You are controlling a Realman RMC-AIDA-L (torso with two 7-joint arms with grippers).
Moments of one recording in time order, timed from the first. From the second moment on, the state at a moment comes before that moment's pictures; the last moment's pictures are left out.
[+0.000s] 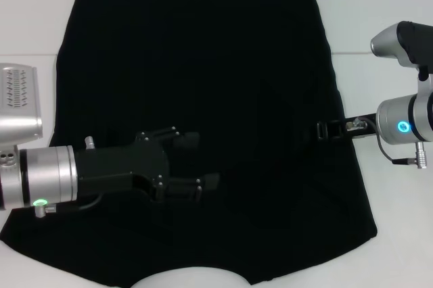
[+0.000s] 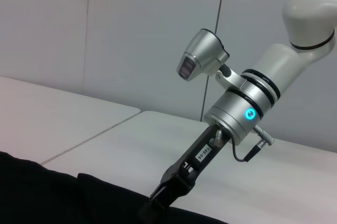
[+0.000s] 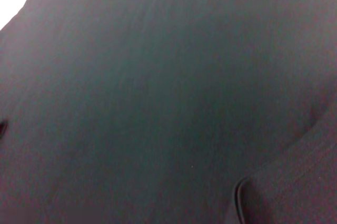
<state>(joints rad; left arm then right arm) -0.58 -2.13 0.61 0.61 2.05 1.58 -1.20 0.85 2.07 -0.79 -0.47 -2.43 -0.93 2.31</state>
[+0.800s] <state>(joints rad) -0.57 -2.13 0.61 0.61 2.05 1.59 -1.20 0.88 2.08 -0.78 -0.47 -2.43 -0.93 2.29</state>
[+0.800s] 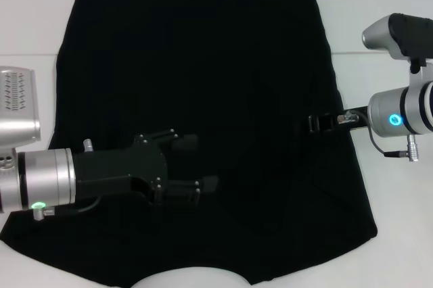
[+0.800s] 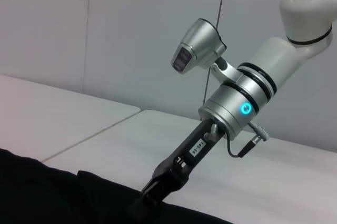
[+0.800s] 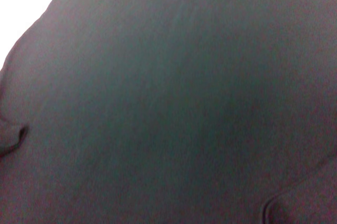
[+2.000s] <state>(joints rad) -0.57 -2.13 0.61 0.63 2.05 1.59 -1.20 0.85 2.08 -0.79 -0.45 -2.38 -0.90 2.30</state>
